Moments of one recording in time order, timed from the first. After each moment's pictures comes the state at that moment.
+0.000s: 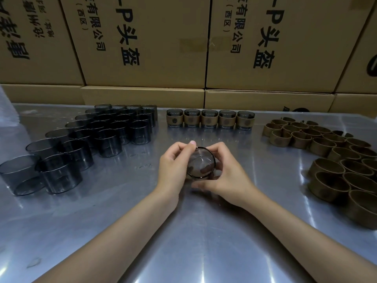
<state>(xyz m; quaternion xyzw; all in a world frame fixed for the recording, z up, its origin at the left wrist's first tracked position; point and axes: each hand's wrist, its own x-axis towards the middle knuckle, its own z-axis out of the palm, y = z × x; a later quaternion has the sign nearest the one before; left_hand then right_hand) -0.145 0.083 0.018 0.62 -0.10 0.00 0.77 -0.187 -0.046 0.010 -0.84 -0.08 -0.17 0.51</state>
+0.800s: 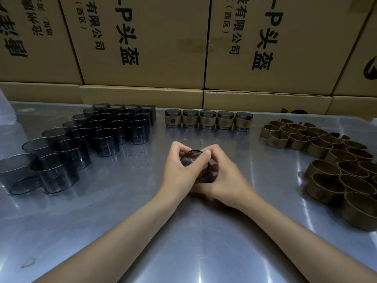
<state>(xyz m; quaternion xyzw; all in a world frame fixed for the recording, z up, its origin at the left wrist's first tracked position) -0.155 0.077 0.014 0.71 -0.15 0.06 0.68 -0.188 -0.046 0.007 -0.86 -0.09 -0.18 0.47</state>
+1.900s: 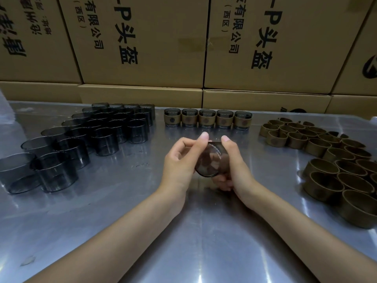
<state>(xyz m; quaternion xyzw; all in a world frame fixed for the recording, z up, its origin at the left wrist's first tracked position) -0.170 0.073 0.031 0.57 -0.15 -0.05 0.81 -0.192 -0.047 0.027 -0.71 0.03 -0.05 0.70</state>
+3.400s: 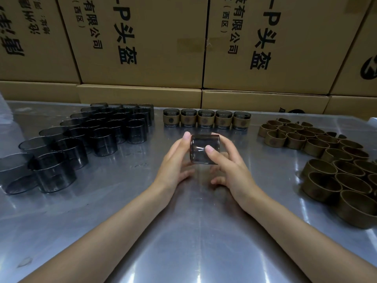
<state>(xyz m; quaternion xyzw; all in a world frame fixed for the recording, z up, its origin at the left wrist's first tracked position) -0.147 0.087 0.024 0.63 -0.19 -0.11 0.74 -0.196 -0.042 0.024 -0.70 0.02 -0.15 0.70</state>
